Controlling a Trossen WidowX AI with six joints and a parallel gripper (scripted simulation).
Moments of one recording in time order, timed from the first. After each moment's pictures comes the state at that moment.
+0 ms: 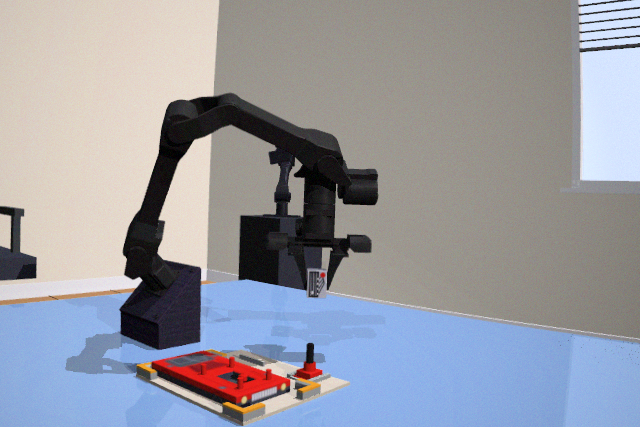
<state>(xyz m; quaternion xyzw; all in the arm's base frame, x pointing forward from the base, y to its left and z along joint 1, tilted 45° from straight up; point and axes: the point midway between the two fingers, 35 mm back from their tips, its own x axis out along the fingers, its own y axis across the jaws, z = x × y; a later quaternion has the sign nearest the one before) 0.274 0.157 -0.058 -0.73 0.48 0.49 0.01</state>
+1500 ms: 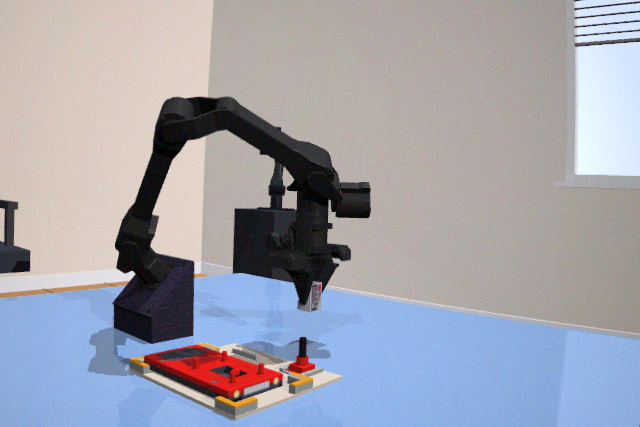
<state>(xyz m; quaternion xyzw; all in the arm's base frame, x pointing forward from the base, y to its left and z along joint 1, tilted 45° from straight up) 0.278 0.133 -0.084 -0.66 0.21 0.65 -0.31</state>
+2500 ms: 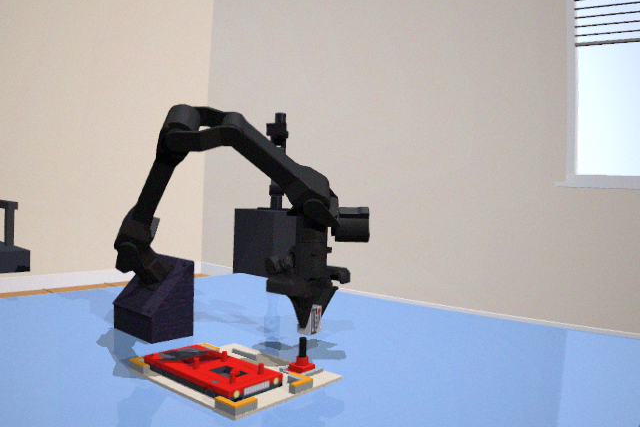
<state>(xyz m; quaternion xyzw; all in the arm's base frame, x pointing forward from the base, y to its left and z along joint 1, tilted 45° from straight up) 0.283 0.103 -0.115 -0.66 0.21 0.64 -0.31</state>
